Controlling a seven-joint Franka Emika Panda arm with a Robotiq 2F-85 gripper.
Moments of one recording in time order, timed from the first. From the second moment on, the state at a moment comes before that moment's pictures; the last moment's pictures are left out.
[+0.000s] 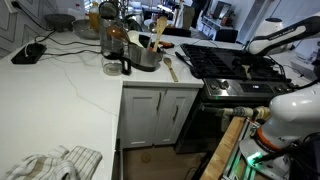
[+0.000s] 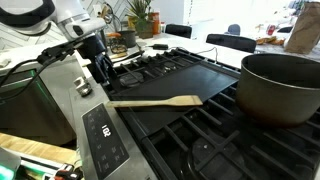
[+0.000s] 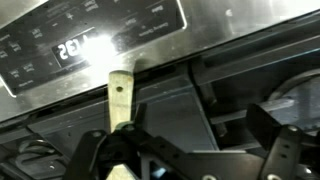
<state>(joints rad) -0.73 -0.39 -0.13 -2.67 -0.34 2.52 0.49</state>
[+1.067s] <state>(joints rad) -0.38 -0.73 -0.21 -2.51 0.22 1.83 0.29</state>
